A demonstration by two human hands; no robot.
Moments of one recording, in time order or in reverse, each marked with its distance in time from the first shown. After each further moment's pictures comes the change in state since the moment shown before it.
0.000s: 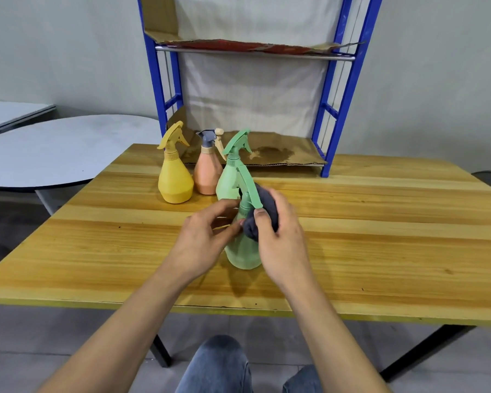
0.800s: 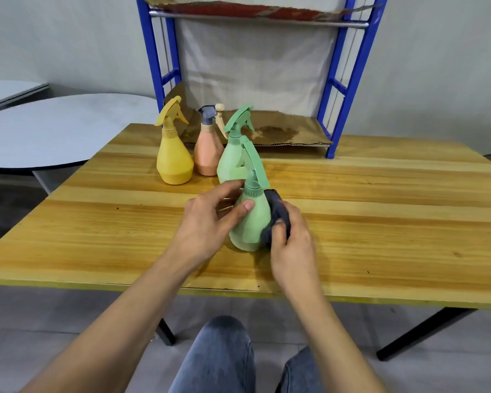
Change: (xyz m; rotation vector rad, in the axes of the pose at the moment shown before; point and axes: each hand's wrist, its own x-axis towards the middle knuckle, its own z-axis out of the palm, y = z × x) left_hand -0.002 -0.002 0.009 -0.034 0.073 -0.036; right_hand -0.020 0.055 0.010 -0.107 0.131 0.047
